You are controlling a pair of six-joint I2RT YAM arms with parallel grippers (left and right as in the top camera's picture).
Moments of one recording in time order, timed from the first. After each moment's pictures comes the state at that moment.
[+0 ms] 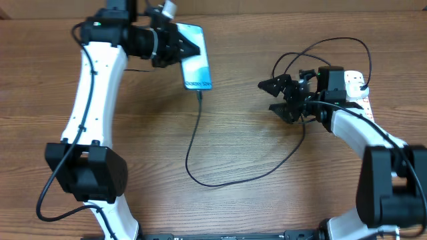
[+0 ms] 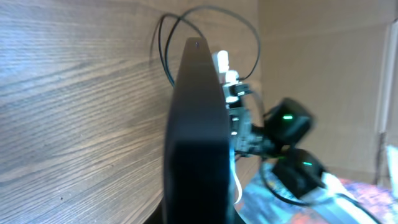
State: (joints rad) left arm -0.11 1.98 2.01 -1.09 0.90 -0.36; right arm 0.01 1.73 0.94 -0.09 -0.82 0.85
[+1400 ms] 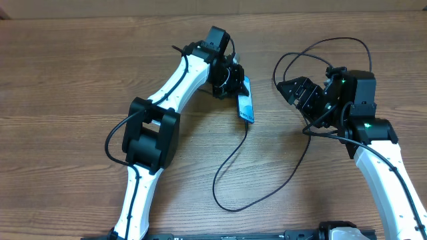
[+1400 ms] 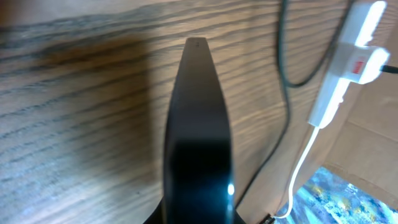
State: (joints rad) left arm -0.44 2.39 2.00 -0.89 0.67 -0.60; right arm 0.01 1.28 0.94 -0.44 -0.52 0.70
